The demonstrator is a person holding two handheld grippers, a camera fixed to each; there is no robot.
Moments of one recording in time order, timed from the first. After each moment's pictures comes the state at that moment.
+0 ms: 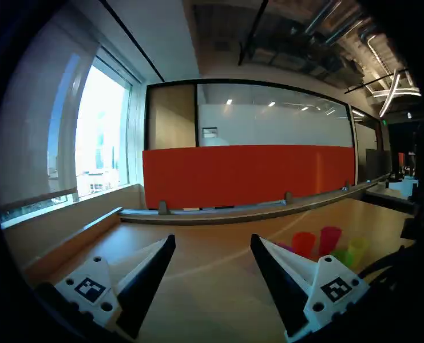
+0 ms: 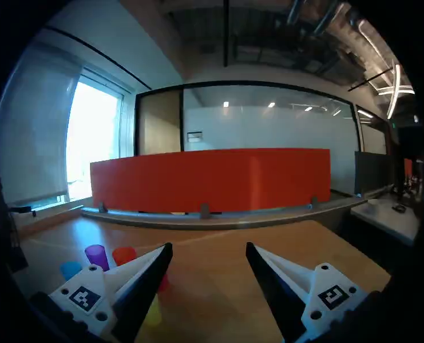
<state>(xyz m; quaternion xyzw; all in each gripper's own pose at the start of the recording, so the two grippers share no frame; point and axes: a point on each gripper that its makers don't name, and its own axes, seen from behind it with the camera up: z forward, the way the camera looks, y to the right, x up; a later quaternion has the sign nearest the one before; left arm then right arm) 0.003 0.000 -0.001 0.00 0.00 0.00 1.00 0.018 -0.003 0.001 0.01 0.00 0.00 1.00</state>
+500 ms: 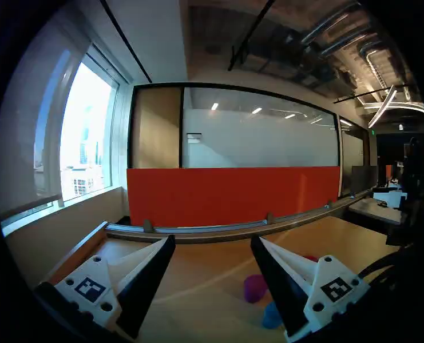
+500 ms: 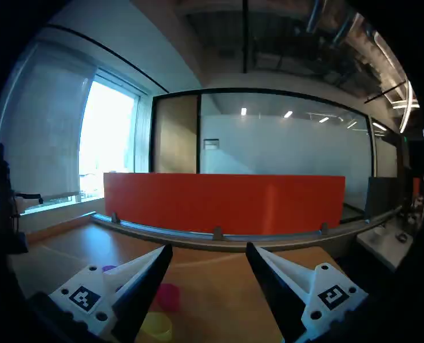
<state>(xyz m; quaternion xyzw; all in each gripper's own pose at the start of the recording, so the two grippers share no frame) 0.098 0.017 -0.003 -0.05 0.00 -0.02 1.00 0.111 -0.034 0.008 0.05 0.01 -0.03 1.00</state>
